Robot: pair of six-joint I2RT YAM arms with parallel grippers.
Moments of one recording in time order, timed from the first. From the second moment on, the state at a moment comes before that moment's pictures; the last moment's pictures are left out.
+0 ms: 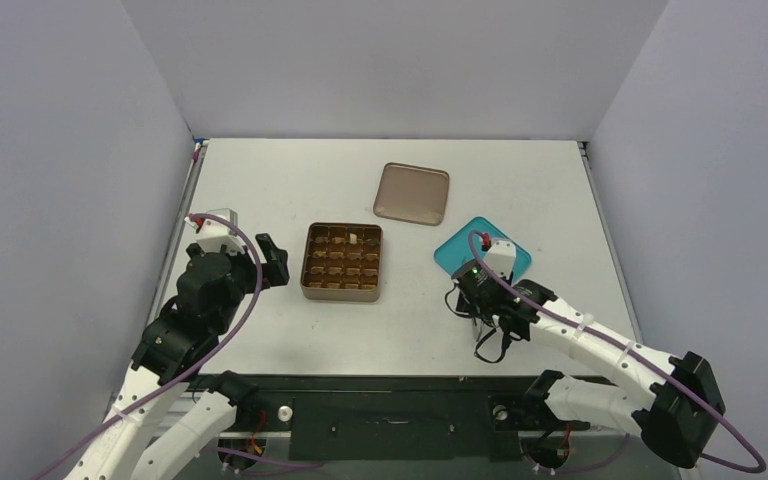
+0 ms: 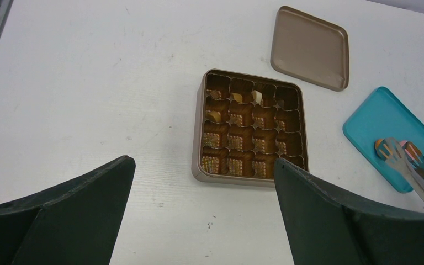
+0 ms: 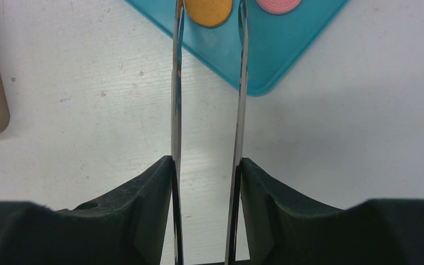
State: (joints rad) left arm -0.49 0.60 0.86 -0.62 -0.38 -0.41; right arm 0.78 1.06 0.73 -0.73 0.51 0.83
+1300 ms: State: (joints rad) left arm -0.49 0.60 0.86 -0.62 -0.38 -0.41; right arm 0.78 1.05 0.84 -0.77 0.54 0.77
